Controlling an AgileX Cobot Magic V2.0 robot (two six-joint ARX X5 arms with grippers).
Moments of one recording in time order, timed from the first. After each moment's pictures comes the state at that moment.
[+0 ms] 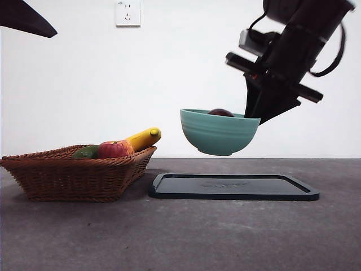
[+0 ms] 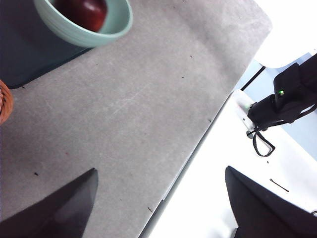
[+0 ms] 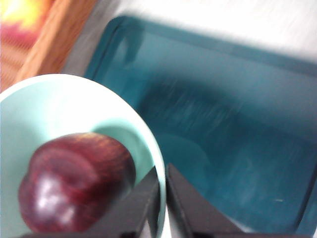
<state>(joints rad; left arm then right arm) -0.43 0.92 0.94 -0.85 0.68 0.06 0.36 1.63 1.21 -0.50 -0.25 0.19</state>
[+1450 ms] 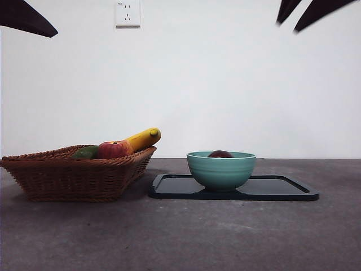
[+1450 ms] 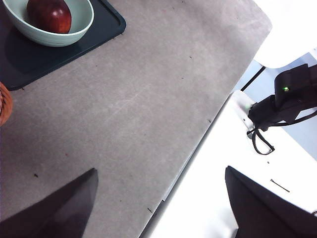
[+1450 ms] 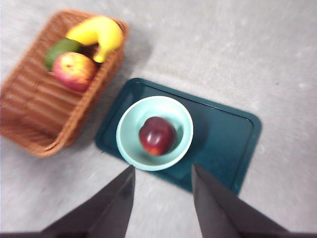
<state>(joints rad) -0.43 0.92 0.94 -0.84 0.68 0.07 0.29 1.23 1.35 -0.85 -0.24 0.09</state>
